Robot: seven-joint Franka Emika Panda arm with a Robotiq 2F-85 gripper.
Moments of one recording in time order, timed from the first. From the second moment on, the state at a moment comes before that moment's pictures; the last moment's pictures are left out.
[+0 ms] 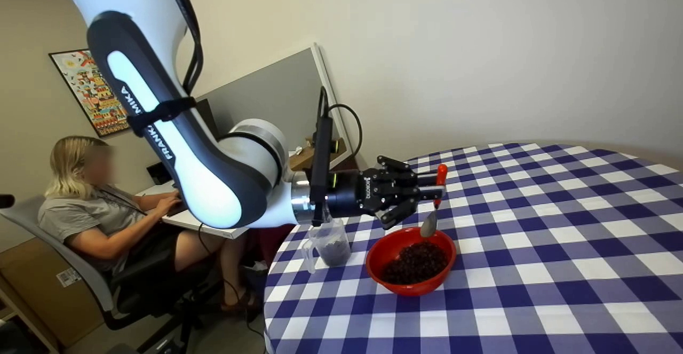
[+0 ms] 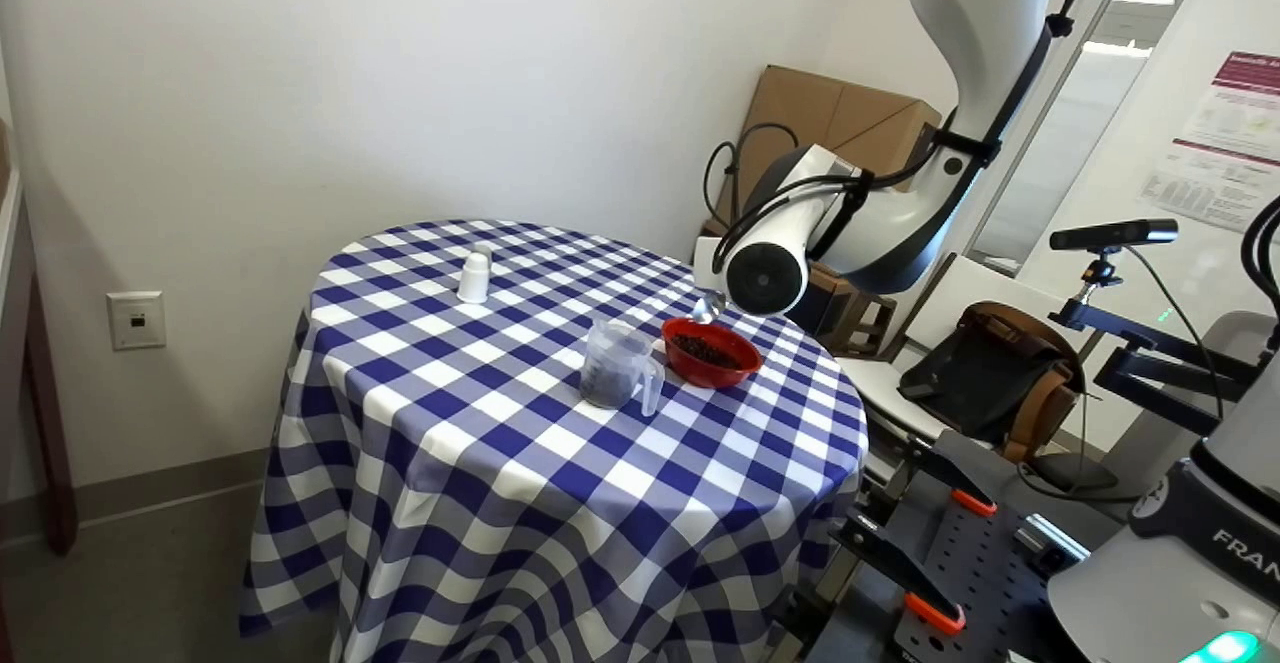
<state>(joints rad) -0.05 0.52 -0.03 -2.39 -2.03 1.85 0.30</state>
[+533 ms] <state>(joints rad) -0.07 0.55 0.02 -2.41 -2.02 1.87 0.39</state>
